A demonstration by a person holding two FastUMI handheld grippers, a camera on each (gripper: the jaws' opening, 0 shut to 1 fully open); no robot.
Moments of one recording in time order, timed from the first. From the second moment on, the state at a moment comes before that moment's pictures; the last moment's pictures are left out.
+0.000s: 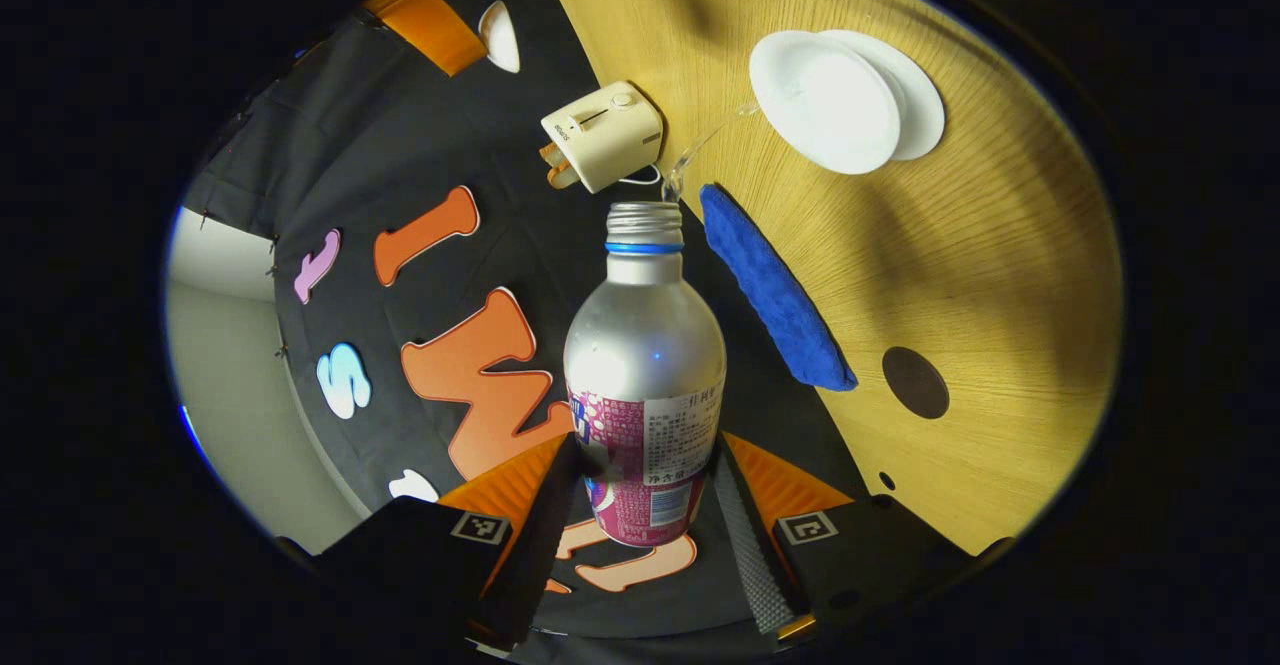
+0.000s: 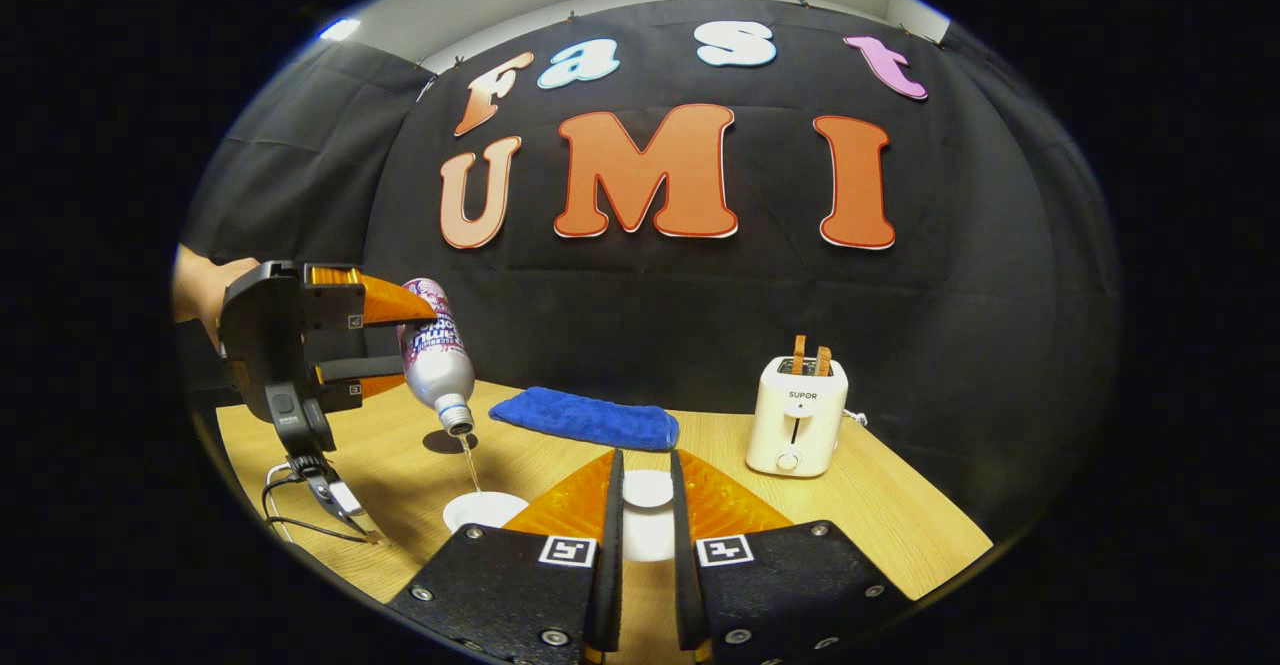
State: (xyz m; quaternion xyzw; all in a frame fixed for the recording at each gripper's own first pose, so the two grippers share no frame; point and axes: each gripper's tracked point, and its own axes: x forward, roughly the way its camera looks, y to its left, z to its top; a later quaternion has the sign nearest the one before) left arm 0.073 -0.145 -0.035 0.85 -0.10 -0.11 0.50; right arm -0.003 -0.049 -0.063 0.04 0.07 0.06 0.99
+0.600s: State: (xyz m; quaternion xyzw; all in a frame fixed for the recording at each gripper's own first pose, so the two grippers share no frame) left arm 0.066 -0.151 -0.046 0.87 -0.12 -0.11 0.47; right arm -0.004 -0.042 -0.067 0.04 0.08 0.06 0.99
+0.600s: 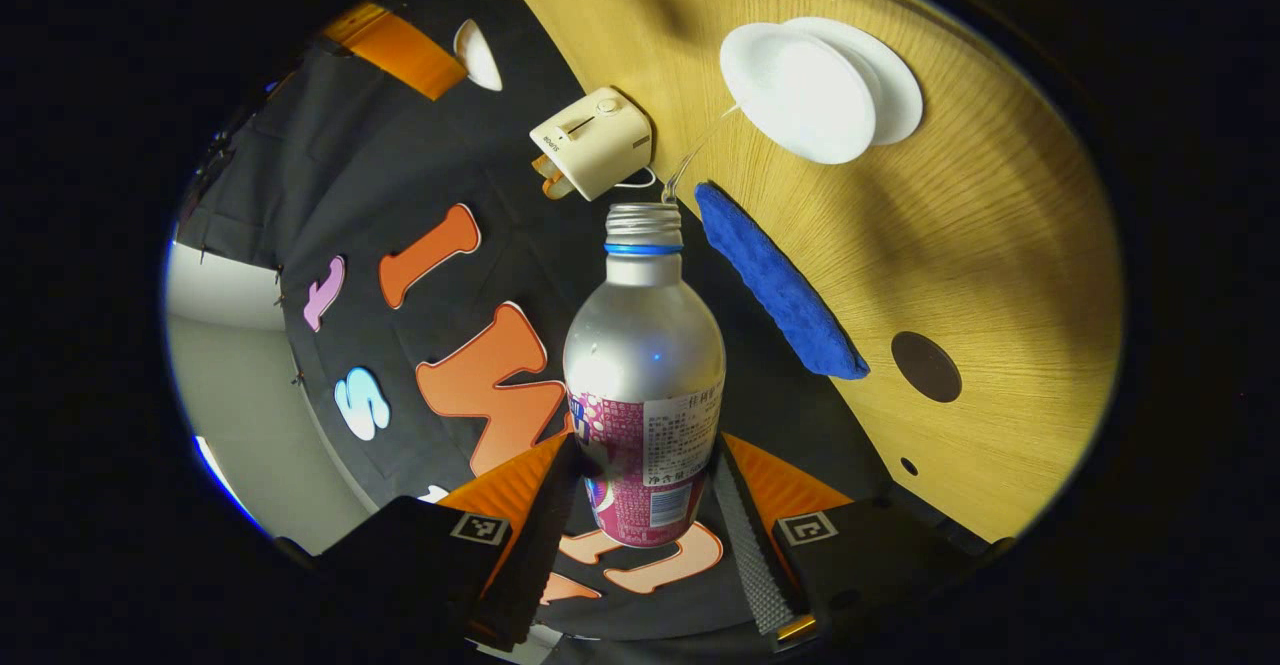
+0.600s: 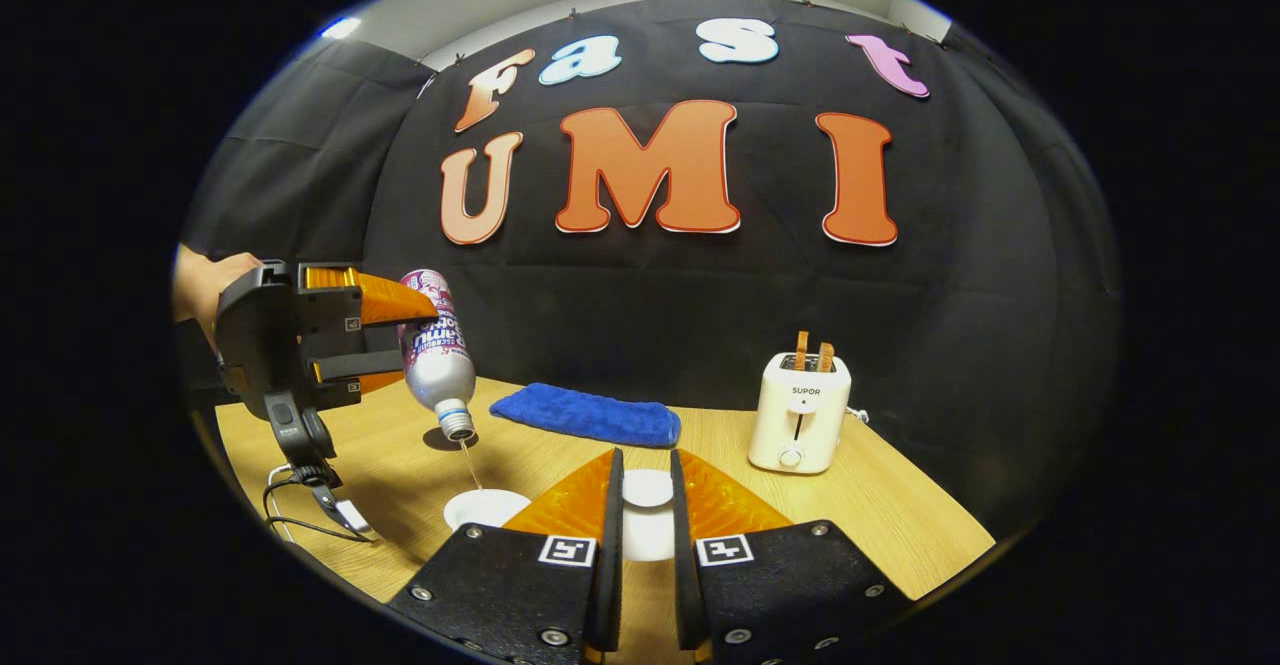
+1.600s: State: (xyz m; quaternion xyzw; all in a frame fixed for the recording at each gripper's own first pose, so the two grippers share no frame) left arm 0.059 -0.148 -0.050 0.81 -0.16 -0.11 0.56; right arm 0.000 -0.010 -0.067 0.04 0.09 0.08 0.99
